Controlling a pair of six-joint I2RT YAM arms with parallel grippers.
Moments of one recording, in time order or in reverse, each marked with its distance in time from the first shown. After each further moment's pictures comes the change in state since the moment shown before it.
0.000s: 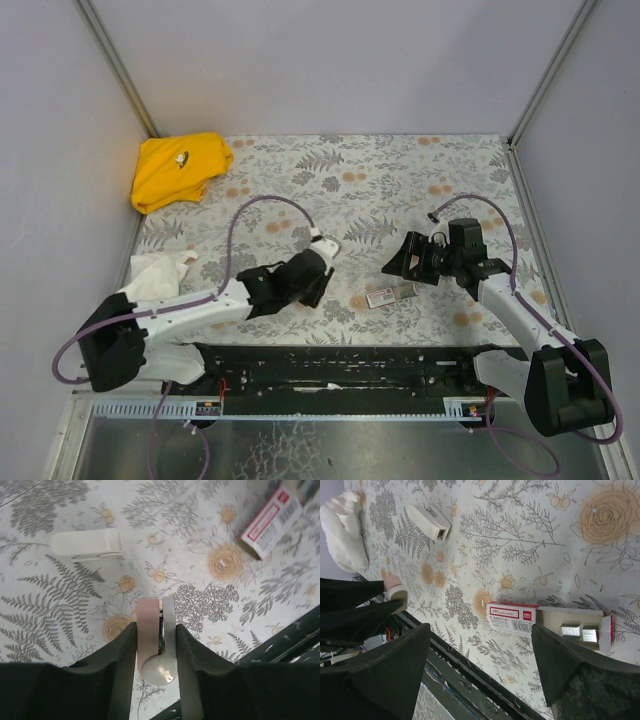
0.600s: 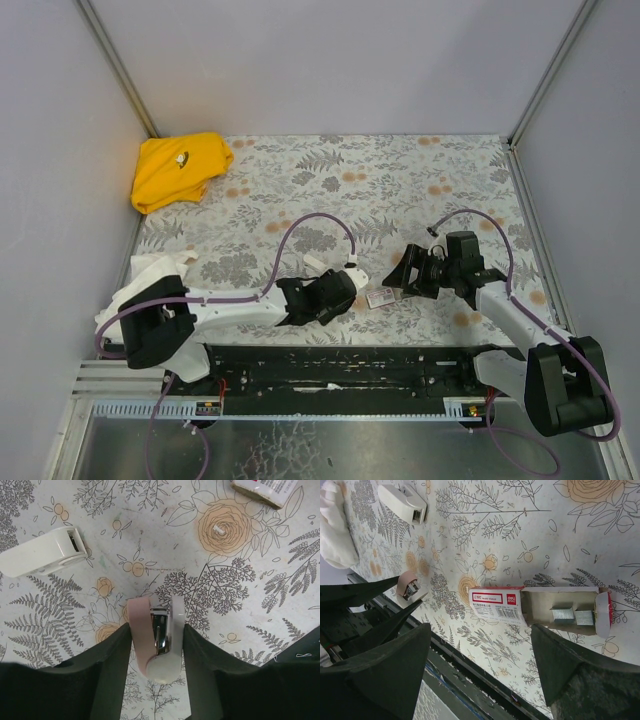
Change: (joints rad) left arm -0.186 0.277 0.082 -0.021 -0.116 0.227; right arm 0.000 0.002 -0.116 0.041 -0.003 0.036
